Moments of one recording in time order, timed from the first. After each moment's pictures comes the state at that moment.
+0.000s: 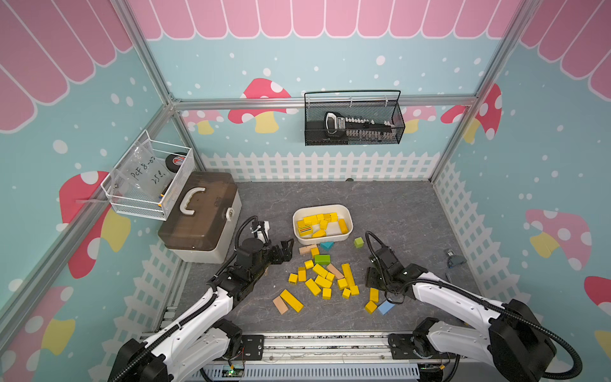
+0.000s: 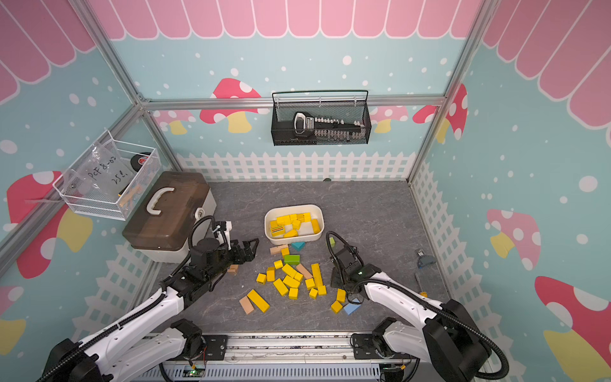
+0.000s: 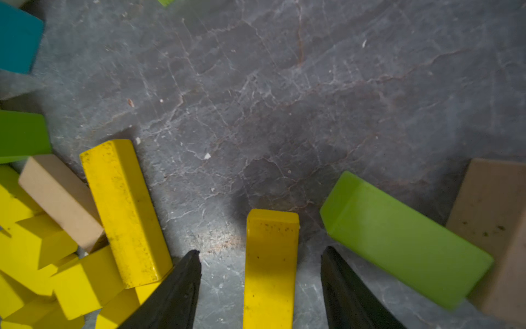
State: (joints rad) left arm -0.46 0.94 0.47 0.05 -0.03 -0.50; right arm 0.63 1.17 0.54 -0.56 0.14 0.79
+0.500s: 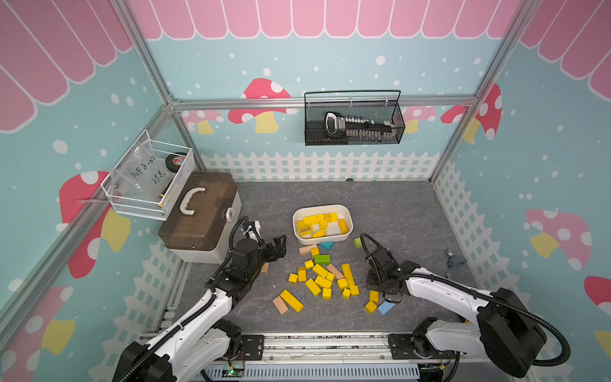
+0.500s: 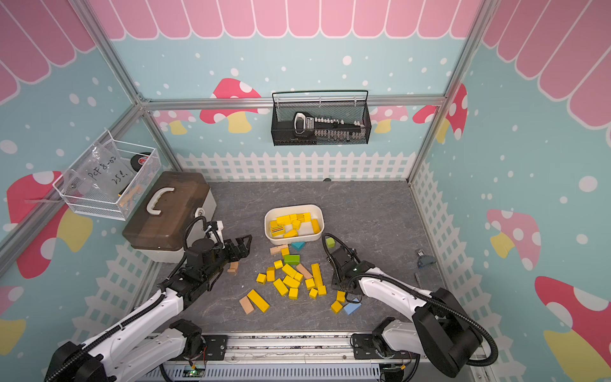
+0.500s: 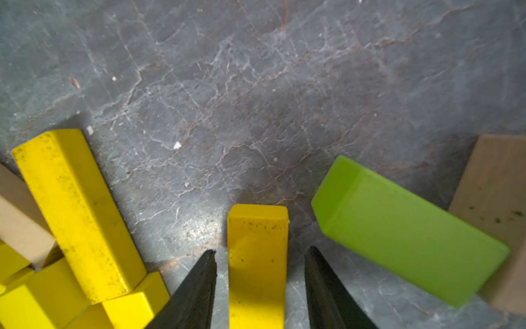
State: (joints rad) left arm -0.38 0.93 0.44 0.09 -0.05 -0.56; right arm 0.64 1.25 0.57 -0.60 0.14 0.82
